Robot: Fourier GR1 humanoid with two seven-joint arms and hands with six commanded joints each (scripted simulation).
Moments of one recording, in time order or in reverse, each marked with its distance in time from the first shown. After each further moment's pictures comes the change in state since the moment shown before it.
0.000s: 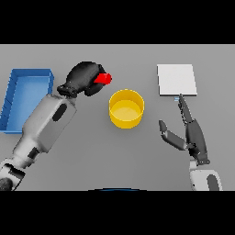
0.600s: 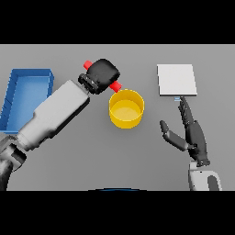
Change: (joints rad) left arm -0.245 0.025 -0.297 0.145 -0.321 -0.237 -0.069; right arm 0.013 0.030 -0.025 0.012 -0.070 0.012 0.029
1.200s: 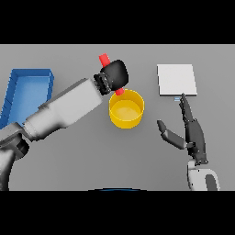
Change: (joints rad) left arm -0.165 -0.010 -0.257 0.091 -0.242 -0.006 -0.165; right arm -0.016 0.006 0.009 0.000 0.056 -0.044 -0.024
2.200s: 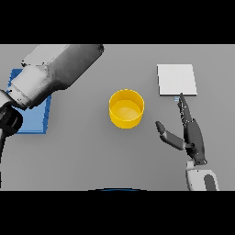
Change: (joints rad) left arm -0.423 0.077 -0.001 0.221 -0.155 0.103 -0.119; right arm 0.003 0.007 0.009 -0.004 -0.003 0.005 -0.023
